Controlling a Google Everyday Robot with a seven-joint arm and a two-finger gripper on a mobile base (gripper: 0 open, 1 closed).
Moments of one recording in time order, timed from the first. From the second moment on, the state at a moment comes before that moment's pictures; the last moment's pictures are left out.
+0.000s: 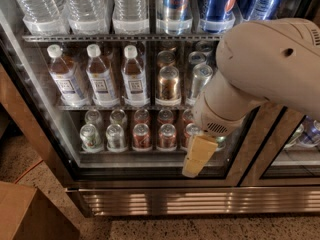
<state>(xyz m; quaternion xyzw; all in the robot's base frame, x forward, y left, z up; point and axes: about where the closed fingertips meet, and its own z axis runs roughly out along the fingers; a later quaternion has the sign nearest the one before) 0.450 -0.088 0.830 -0.61 0.77 0.01 0.17</state>
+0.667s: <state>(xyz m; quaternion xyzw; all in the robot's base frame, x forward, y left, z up) 0.450 -0.088 0.830 -0.61 0.77 0.01 0.17</state>
